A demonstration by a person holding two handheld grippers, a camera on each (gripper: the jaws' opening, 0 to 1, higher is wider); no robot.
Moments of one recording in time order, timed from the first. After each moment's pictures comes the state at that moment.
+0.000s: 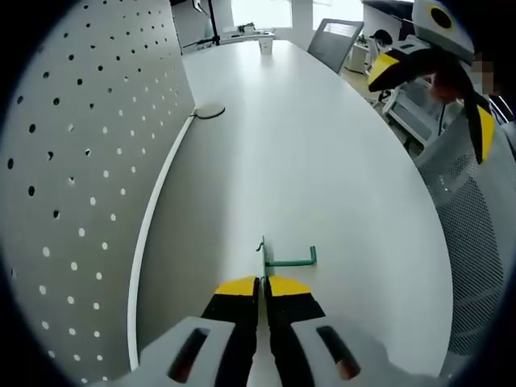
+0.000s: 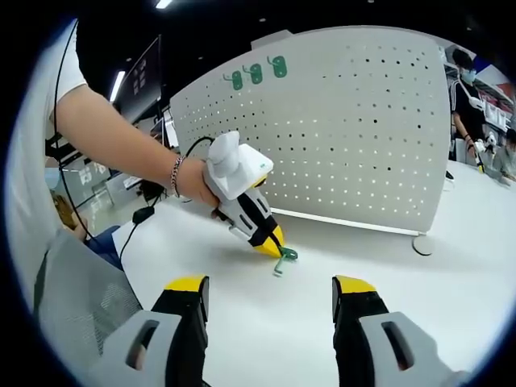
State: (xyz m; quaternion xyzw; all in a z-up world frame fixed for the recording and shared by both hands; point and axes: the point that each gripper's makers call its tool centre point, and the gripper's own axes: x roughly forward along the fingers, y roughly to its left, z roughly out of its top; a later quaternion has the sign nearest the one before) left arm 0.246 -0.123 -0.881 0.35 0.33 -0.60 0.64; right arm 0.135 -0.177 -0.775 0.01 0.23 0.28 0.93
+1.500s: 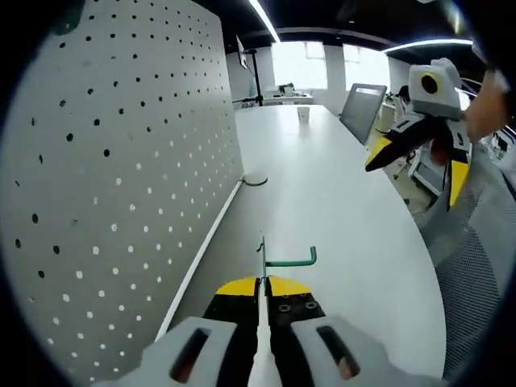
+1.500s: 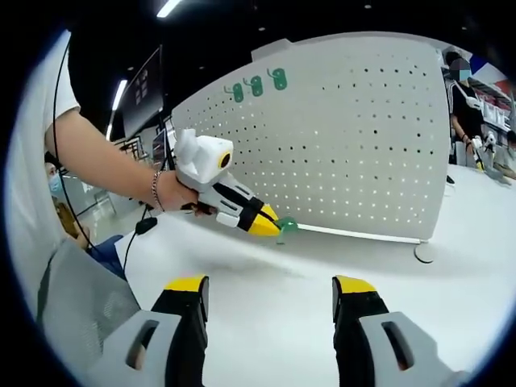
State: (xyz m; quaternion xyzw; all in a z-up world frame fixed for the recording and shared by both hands) left arm 0.258 -0.116 -0.802 0.22 0.20 -0.57 0.76; right arm 0.140 -0.174 -0.761 0.02 0.21 0.28 0.94
